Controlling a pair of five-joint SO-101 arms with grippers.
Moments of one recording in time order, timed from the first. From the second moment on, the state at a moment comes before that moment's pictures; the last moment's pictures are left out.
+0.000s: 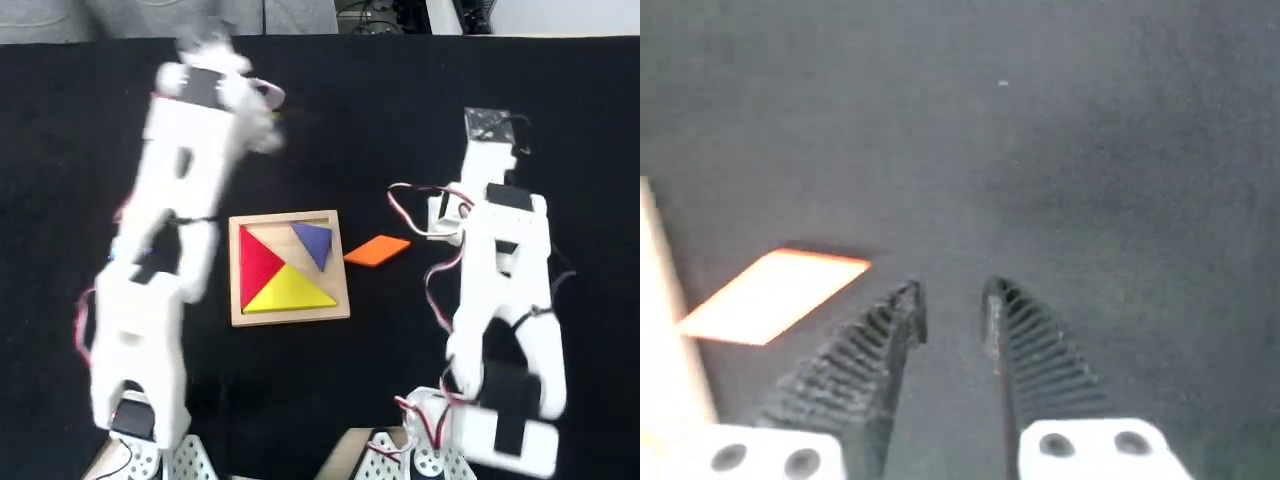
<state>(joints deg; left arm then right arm) 6.4 38.2 -59.5 99.6 28.9 10.6 -13.0 31.3 58.4 8.7</state>
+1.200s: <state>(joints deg) -28.9 -38.8 61.8 55.2 -1.8 -17.7 16.4 10.9 63.0 13.9</state>
